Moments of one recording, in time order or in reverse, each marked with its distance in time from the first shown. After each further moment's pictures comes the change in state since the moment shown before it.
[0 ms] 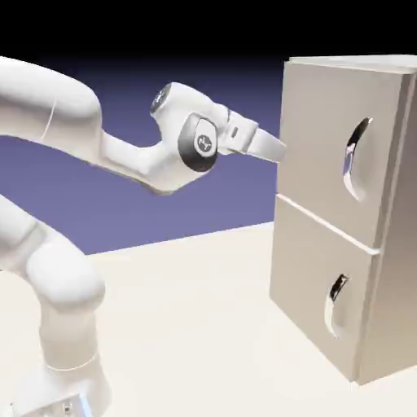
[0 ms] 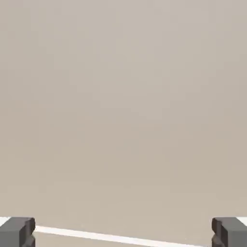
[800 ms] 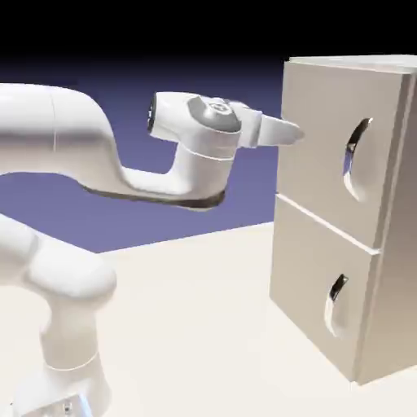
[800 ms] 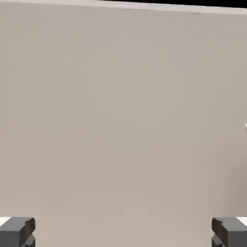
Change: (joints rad) arm 0.330 -0.156 -0.397 0.186 -1.044 -0.018 0.754
